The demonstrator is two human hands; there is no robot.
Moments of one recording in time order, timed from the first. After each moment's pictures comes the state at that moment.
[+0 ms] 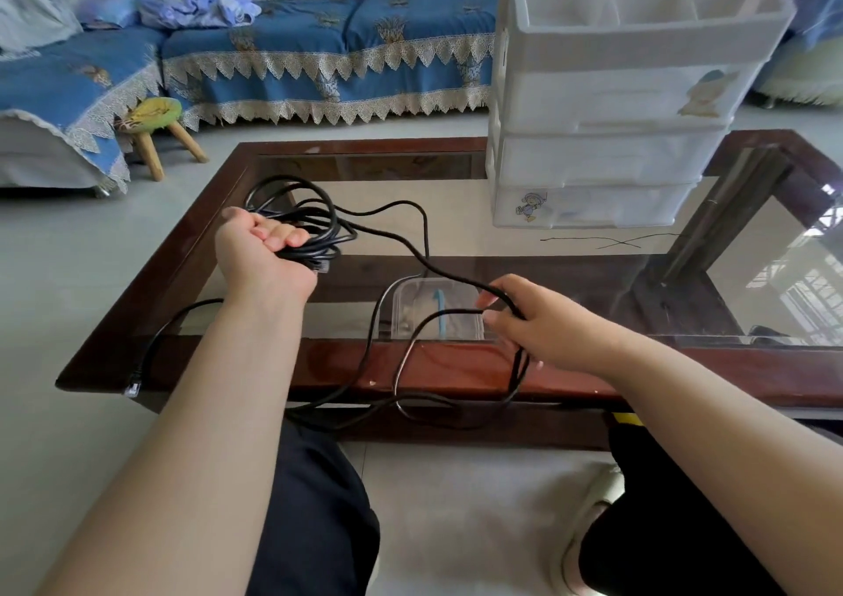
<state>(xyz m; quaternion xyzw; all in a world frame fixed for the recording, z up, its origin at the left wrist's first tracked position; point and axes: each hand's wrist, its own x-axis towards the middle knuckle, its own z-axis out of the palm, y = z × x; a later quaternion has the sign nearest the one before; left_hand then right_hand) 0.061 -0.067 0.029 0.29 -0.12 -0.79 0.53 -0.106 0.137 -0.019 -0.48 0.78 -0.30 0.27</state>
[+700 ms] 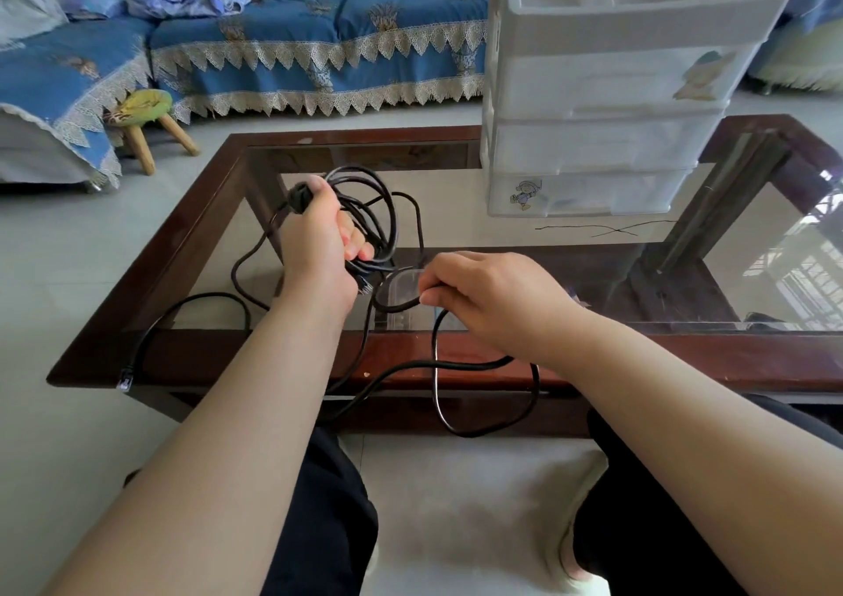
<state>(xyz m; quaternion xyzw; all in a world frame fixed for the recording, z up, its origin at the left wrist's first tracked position) 0.021 -0.031 0.020 0.40 -0.40 -0.70 0.43 -0.076 0.118 0.005 -0.69 0.66 -0.29 -0.03</state>
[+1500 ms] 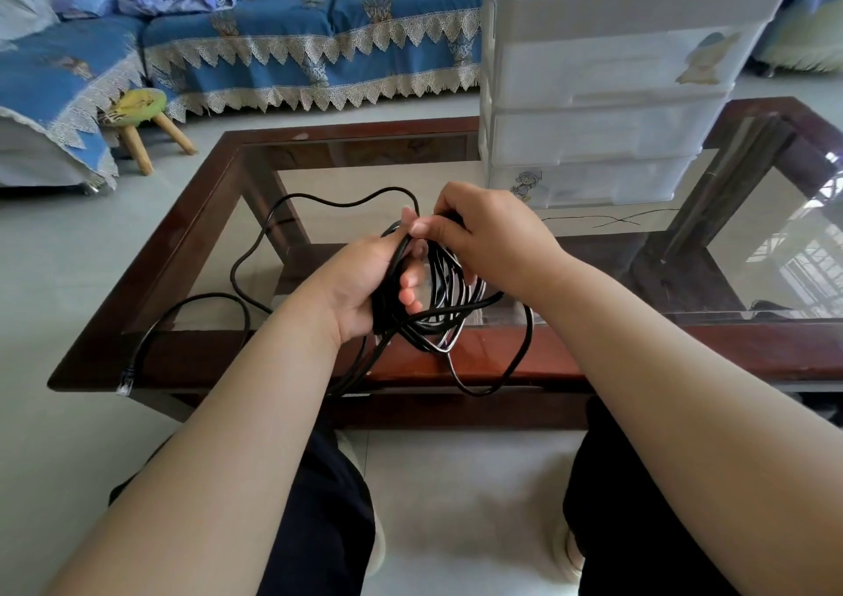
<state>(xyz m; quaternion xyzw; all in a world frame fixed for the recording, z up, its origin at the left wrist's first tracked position) 0.031 -0.004 0.019 0.27 -0.56 -0.78 0.06 -0.096 0.085 0.023 -0.55 0.76 -0.34 0.05</state>
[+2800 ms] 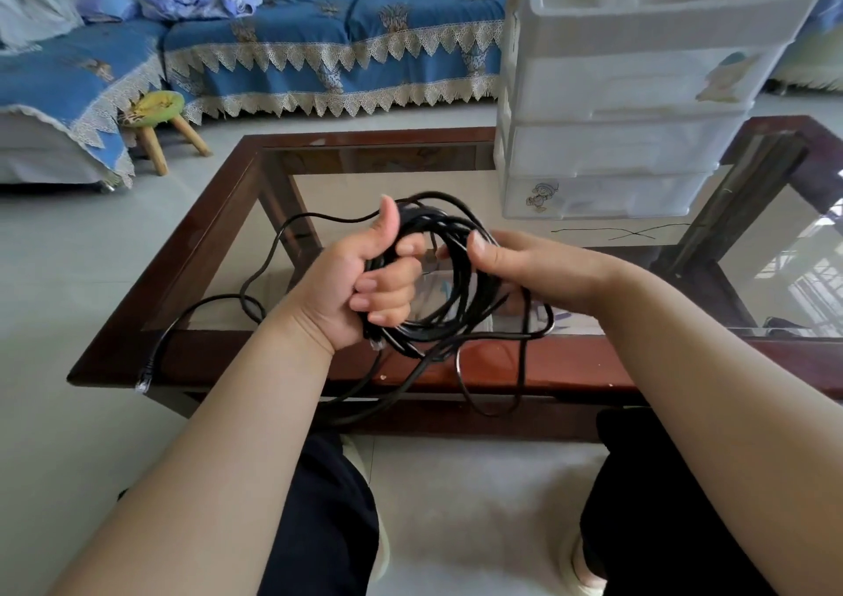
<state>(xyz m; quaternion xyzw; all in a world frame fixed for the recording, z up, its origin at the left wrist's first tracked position) 0.061 -0.026 0.022 0.08 -0.45 -0.89 0.00 -0.111 0.105 0.017 -0.49 0.65 -0.37 0.45</state>
